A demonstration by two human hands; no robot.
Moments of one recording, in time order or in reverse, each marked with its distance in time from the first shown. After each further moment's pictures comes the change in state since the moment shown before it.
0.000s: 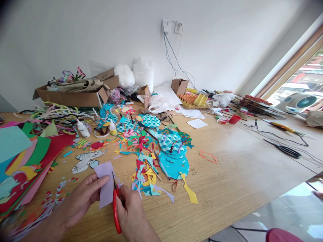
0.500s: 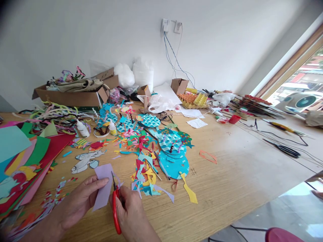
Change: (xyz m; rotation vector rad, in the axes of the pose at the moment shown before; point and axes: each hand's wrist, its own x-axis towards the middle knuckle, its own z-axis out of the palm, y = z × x) left_hand -0.001 -0.001 -0.002 -0.099 -0.063 -0.108; right_hand -0.001 -0.002 -0.003 -0.011 -0.007 -0.013
